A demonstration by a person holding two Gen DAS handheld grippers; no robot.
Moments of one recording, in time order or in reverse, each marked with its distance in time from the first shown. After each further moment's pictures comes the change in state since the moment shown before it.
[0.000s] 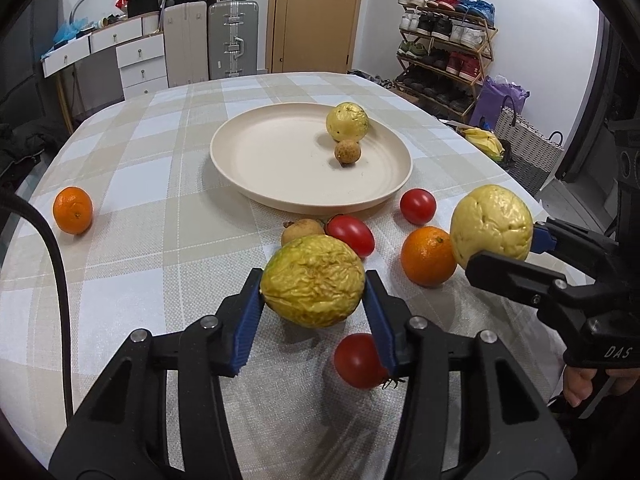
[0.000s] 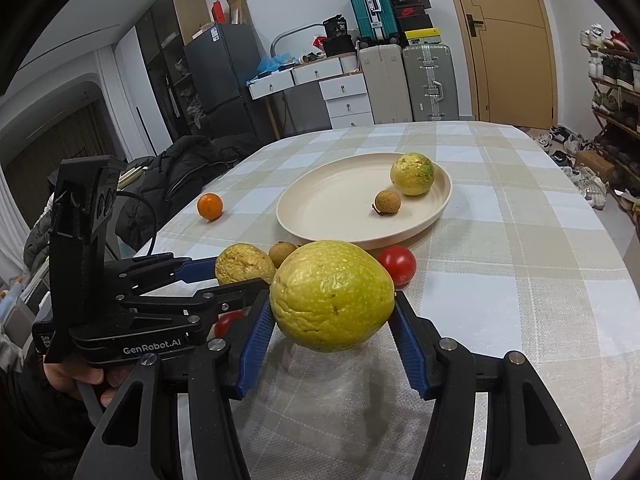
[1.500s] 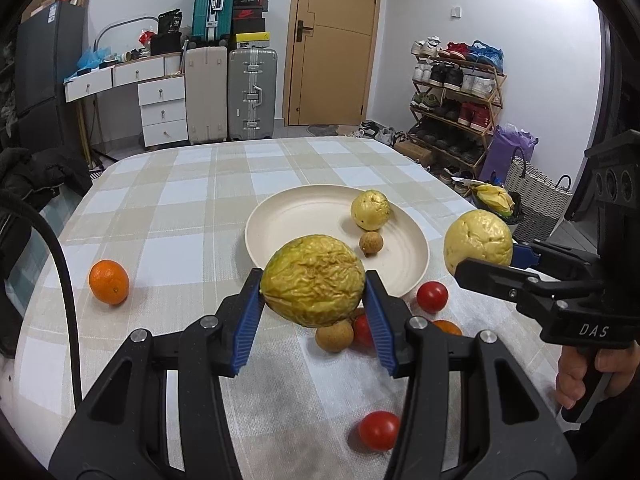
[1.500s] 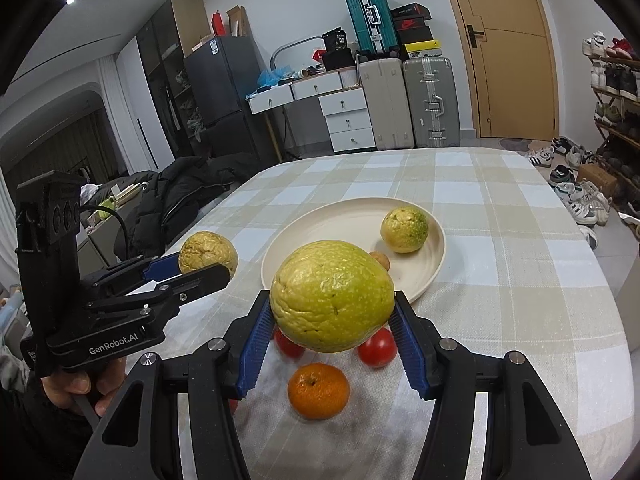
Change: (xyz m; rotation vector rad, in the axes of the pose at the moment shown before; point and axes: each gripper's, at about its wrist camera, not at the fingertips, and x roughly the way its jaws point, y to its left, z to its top) left arm -0.036 0.012 0.044 -0.032 -0.193 0.048; right arm 0.009 -0.017 0.050 0.002 -0.044 0.009
